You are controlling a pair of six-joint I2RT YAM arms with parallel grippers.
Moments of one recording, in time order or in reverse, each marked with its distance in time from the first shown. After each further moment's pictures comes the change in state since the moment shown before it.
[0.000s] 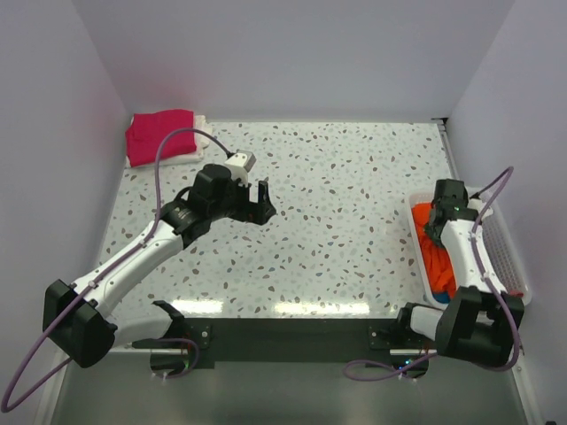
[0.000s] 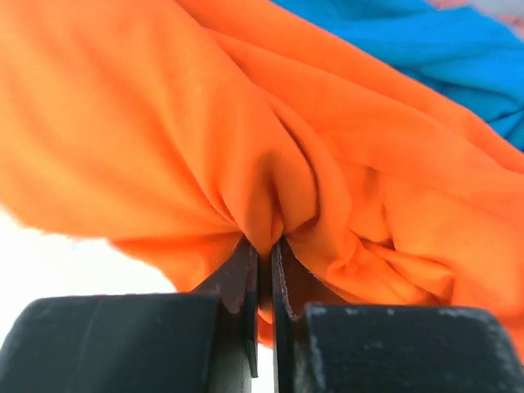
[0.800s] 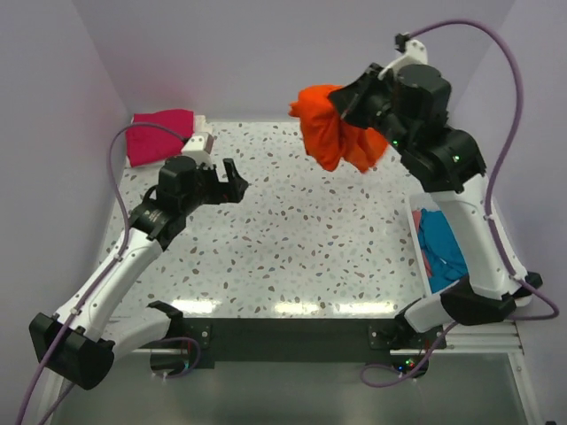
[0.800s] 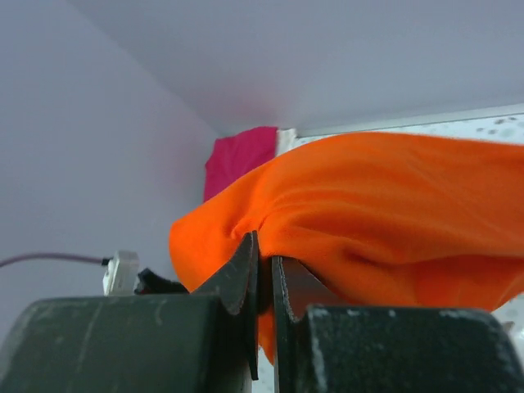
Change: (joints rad) left arm 0.138 -0.114 0.026 -0.007 -0.102 -0.042; right arm 0.748 0.216 1.255 -0.023 -0.265 -0.169
